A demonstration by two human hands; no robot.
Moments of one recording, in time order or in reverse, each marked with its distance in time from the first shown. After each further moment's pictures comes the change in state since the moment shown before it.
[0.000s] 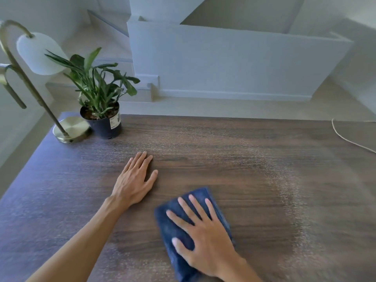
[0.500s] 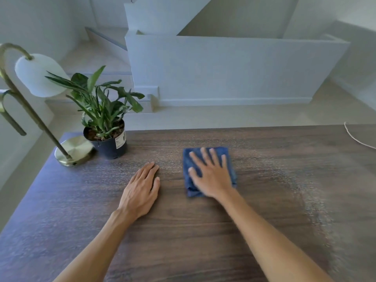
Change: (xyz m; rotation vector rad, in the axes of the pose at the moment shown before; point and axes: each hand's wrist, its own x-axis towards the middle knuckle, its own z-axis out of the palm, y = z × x) left_hand 0.036 -0.025 -0.001 -0.068 0.031 0.051; right_hand 0.190 0.091 -0.017 -0.047 -0.010 0.406
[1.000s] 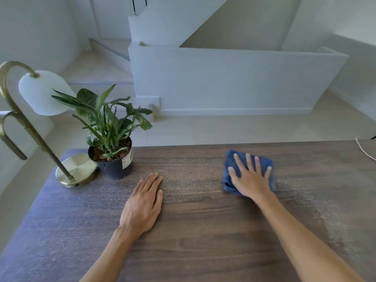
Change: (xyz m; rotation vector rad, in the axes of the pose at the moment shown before) left_hand 0.027 -0.025 -0.007 -0.005 0.064 0.051; right_hand 0.046 0.080 -0.018 0.023 -0.098 0.366
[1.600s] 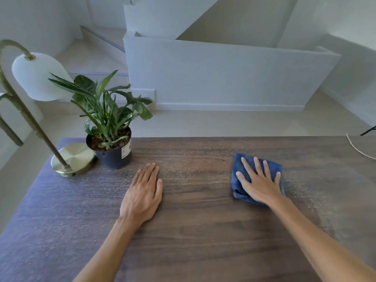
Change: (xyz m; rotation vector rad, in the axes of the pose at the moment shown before) left_hand 0.005 0.002 0.001 0.025 0.017 -0.010; right_hand -0.037 0.027 -0.008 0.020 -0.071 0.048
